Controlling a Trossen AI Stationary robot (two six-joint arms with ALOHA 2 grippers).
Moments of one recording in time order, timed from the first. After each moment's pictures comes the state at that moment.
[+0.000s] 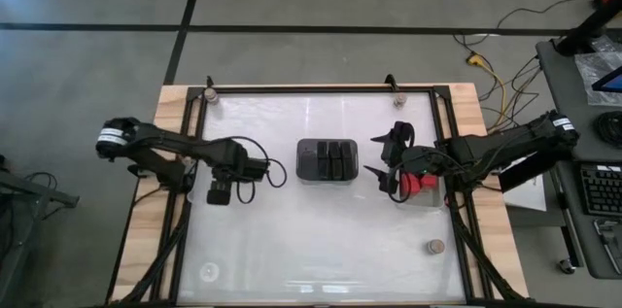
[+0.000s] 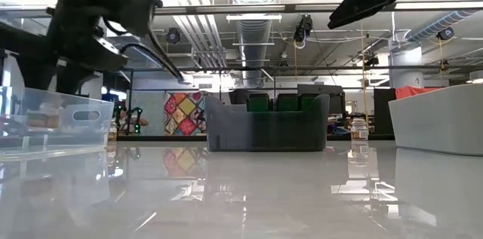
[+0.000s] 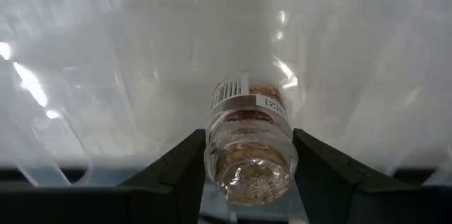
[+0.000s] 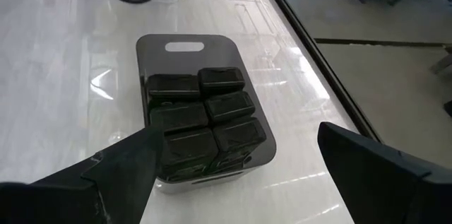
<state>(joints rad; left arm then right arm) -0.05 1.46 0.90 -1.30 -0.08 0.01 0.20 1.05 0.81 -0.42 0.52 0.09</state>
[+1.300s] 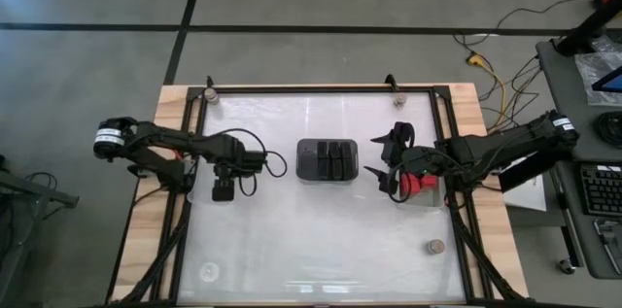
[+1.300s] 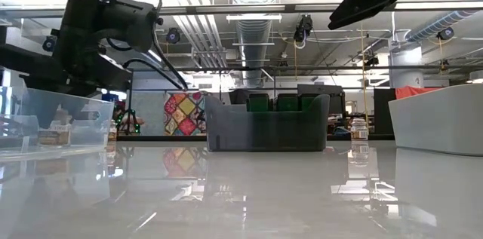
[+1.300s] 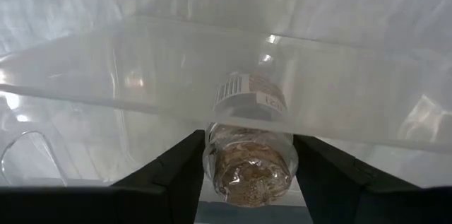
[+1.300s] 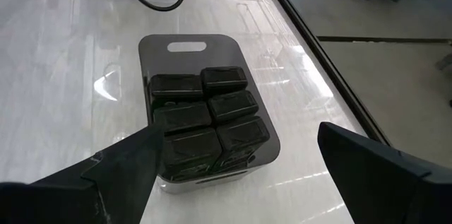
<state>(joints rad) 0.05 1.43 0.79 -1.14 -0.06 0.02 0.20 1.05 0.81 -0.42 0.52 0.10</state>
